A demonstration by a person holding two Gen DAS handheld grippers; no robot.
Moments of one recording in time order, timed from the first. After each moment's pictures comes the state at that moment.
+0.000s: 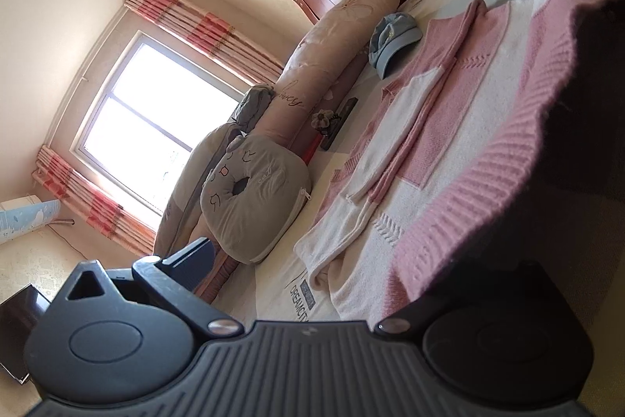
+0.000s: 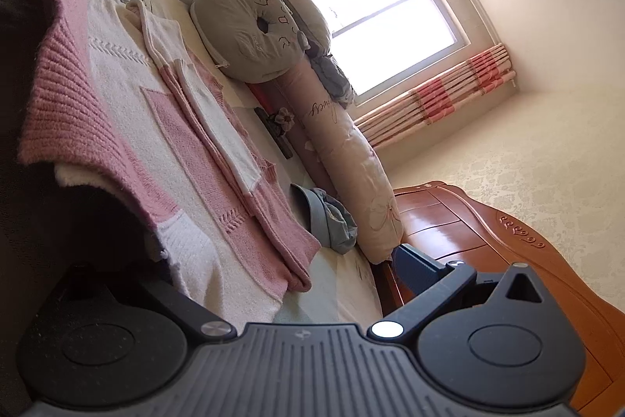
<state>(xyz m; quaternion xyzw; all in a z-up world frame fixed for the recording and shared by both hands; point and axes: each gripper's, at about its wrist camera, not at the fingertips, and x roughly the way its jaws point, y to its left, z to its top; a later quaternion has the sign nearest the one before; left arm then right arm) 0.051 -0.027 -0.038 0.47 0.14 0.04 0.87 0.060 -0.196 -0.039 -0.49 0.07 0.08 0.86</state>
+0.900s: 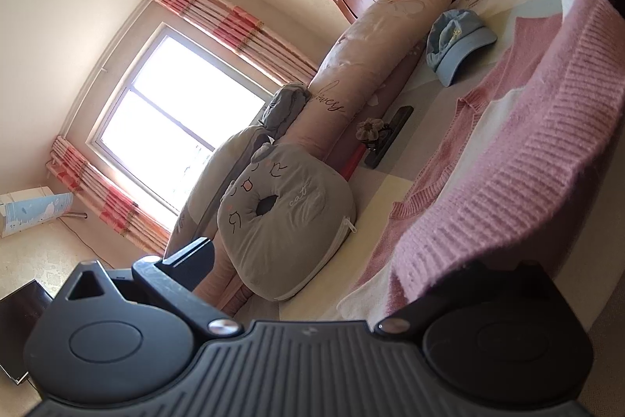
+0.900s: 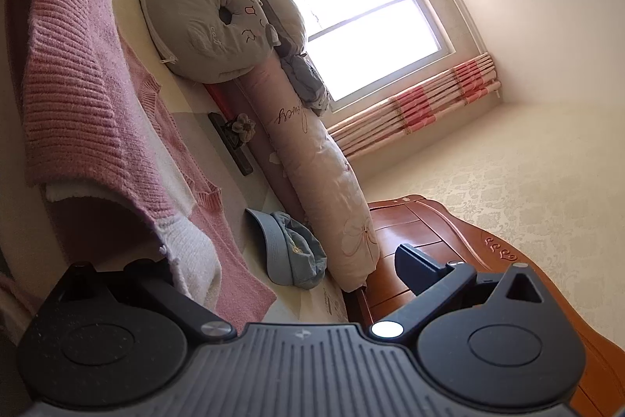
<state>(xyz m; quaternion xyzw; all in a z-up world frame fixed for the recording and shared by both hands) 0.195 -0.009 -0.013 0.45 0.13 0.08 0.88 0.194 -0.171 -0.020 -0.51 0.04 0.04 0.86</state>
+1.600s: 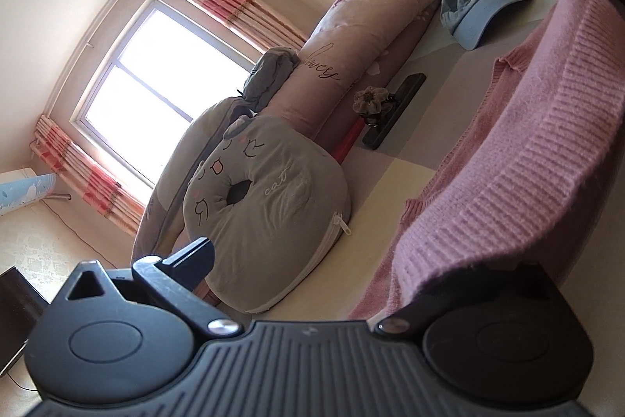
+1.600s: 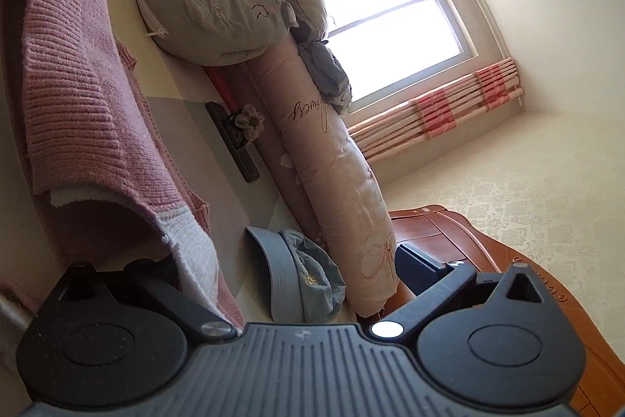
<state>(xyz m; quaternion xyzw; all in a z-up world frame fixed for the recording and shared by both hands) 0.317 0.013 -0.048 0.43 0.17 0.08 0.88 0.324 -0.147 -0.041 -0.52 0.06 0.07 0.85</state>
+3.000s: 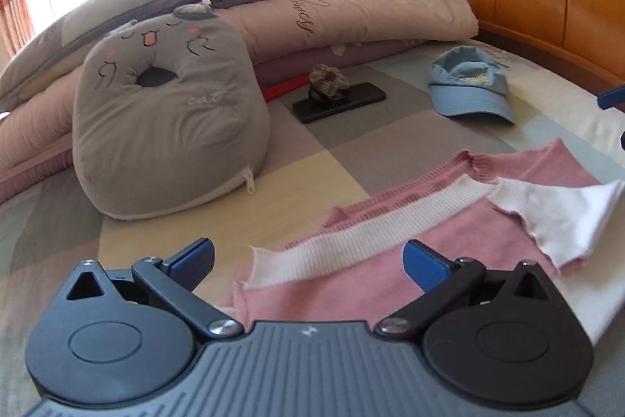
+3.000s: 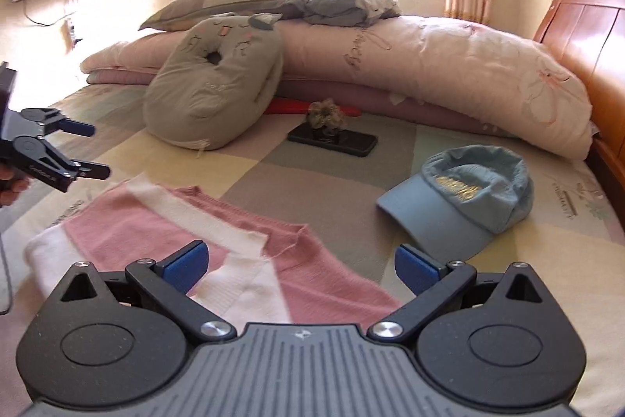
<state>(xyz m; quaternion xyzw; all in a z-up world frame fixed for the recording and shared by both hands) 0.344 0.092 0.021 0.09 0.35 -0.09 0.93 0.393 -0.263 0.052 -0.07 0.30 0.34 0.89</state>
